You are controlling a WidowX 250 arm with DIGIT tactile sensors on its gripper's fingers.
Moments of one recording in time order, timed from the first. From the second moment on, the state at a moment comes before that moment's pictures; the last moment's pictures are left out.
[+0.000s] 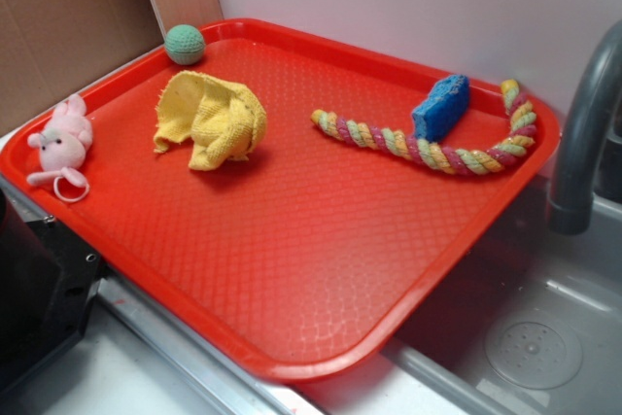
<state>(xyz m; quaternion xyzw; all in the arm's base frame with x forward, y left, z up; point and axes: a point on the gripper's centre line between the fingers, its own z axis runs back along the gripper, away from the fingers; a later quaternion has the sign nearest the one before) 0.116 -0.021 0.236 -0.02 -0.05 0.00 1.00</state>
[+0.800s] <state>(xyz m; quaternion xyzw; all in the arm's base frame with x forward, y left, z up) 0.100 0.072 0.154 0.02 -0.03 0.25 0.97</state>
